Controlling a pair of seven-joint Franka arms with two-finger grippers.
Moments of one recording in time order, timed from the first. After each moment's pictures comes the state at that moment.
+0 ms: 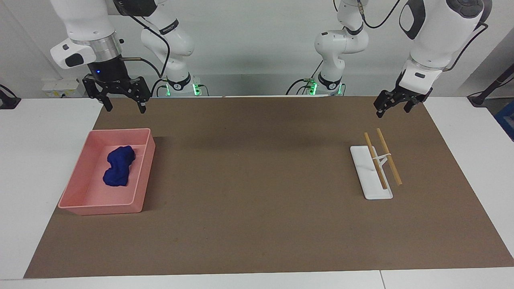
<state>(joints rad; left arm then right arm) 0.02 -0.01 -0.12 -1.63 0.05 1.58 -0.20 -0.35 -0.02 0.40 -1.54 -0.04 1.64 0.15</state>
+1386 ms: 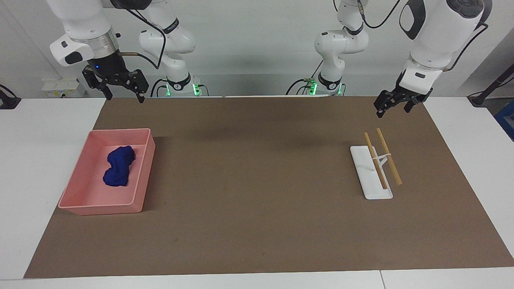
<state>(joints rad) 0.02 -0.01 -0.12 -1.63 0.05 1.58 -0.20 -0.03 -0.04 0.05 -1.55 -0.02 1.50 0.15</state>
